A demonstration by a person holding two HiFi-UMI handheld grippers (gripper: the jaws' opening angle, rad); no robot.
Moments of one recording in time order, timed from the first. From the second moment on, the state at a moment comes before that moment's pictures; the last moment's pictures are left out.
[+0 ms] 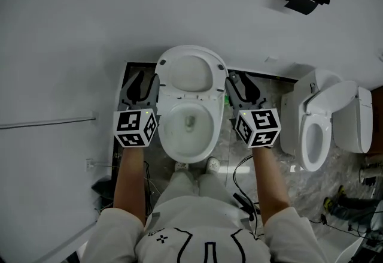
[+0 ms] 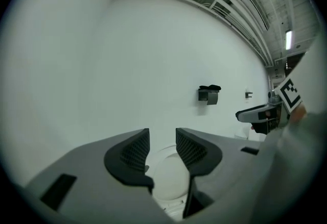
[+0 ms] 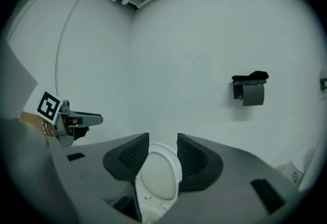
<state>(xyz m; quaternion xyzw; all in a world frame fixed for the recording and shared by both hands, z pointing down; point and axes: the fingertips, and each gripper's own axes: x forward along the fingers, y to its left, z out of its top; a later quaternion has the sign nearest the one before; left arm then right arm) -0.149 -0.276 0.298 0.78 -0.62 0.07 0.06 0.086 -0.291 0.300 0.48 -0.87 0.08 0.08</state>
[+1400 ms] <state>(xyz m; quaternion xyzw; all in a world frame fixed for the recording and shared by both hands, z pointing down) -0.158 -0.410 0.452 0.83 -0.50 0.23 0.09 0.041 -0.407 0.436 0.51 -0.83 0.05 0.24</state>
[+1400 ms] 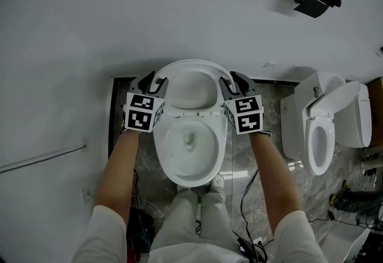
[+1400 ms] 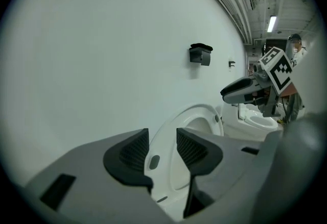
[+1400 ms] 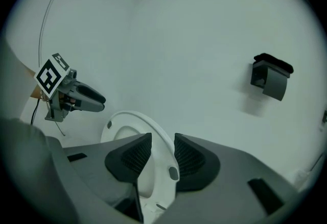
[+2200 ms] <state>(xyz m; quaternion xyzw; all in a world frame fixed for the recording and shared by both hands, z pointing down) -0.158 -0.453 0.509 0.82 -0.47 0.33 0.04 0.049 -0.450 0.496 0.52 -0.78 0.04 0.35</state>
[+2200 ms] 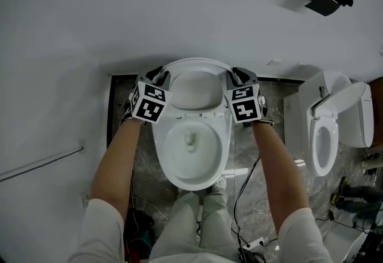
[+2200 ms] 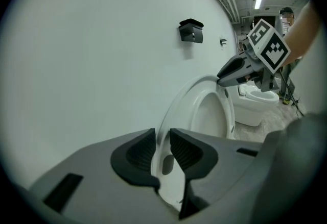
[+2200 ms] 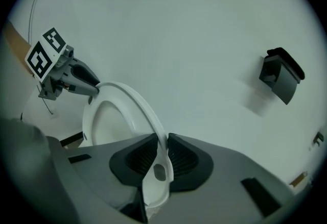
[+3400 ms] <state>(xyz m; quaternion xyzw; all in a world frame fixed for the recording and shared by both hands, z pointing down) -0.159 -0.385 0.498 0.83 -0.43 0.36 0.05 0.050 -0.382 0.486 0.50 -0.78 0.05 0.37</state>
